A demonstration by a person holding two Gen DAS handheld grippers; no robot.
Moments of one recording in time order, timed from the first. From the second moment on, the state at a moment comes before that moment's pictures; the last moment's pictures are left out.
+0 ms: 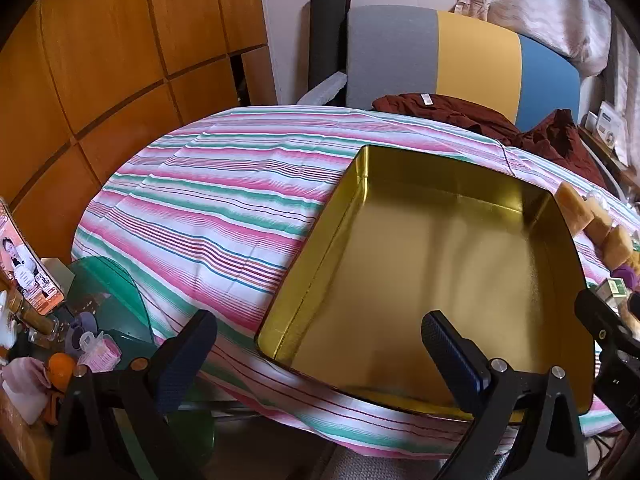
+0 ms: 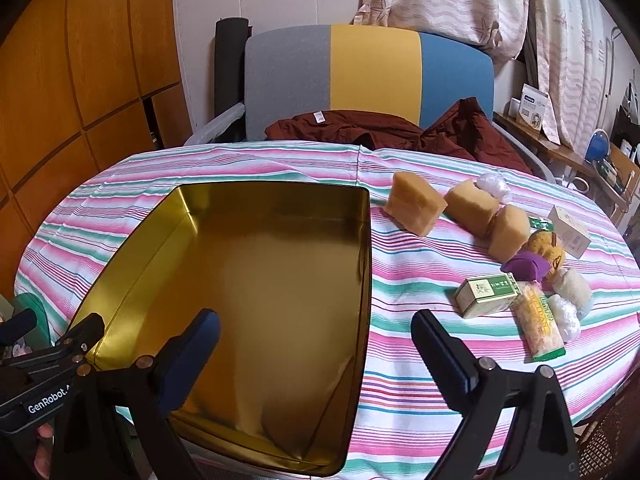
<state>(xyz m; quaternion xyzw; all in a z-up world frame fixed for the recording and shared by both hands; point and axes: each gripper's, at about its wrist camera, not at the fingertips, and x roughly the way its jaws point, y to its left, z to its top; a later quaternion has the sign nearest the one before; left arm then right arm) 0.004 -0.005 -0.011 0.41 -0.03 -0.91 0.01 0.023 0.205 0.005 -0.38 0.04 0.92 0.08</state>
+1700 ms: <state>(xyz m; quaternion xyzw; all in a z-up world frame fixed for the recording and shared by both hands) 0.066 0.079 0.002 0.40 0.02 -0.89 -0.22 0.040 0.448 -0.075 -0.43 0.11 0.88 0.17</state>
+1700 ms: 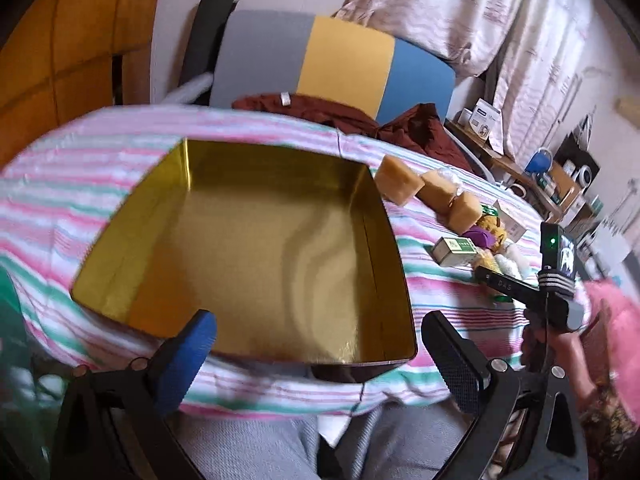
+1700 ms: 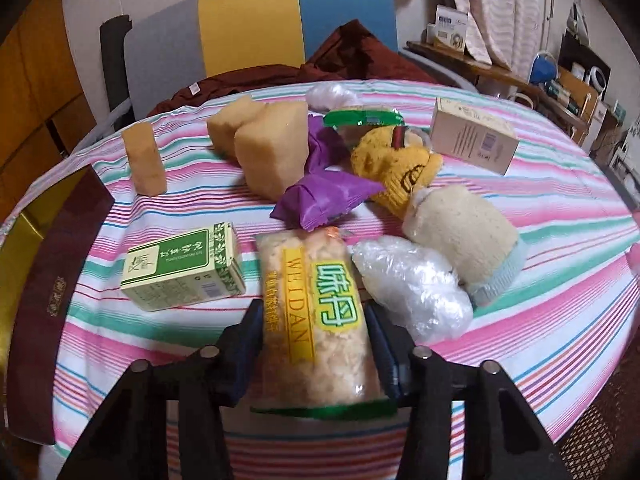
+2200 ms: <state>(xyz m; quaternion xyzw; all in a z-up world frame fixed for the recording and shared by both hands) 0.039 0.169 0.005 0.46 -0.01 -0.82 -0.36 0.064 0.460 -0.075 -0.41 0.14 0.88 0.19</state>
